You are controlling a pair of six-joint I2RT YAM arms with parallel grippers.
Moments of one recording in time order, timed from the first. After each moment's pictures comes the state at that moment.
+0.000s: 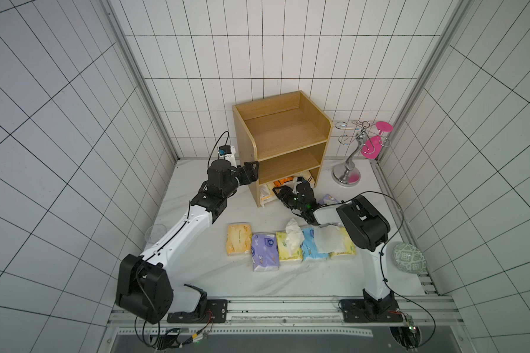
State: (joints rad) left arm -0.35 1.36 1.11 0.00 0.08 -0.52; right arm 0.66 2.15 1.14 0.68 -0.22 1.11
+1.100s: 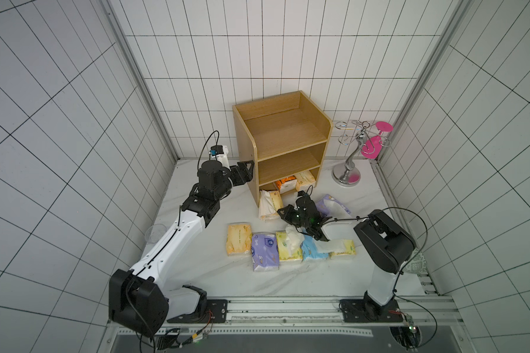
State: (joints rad) left arm -0.32 1.27 1.10 -0.04 0.14 -0.56; right arm 0.78 1.81 0.81 0.45 -0.14 1.02
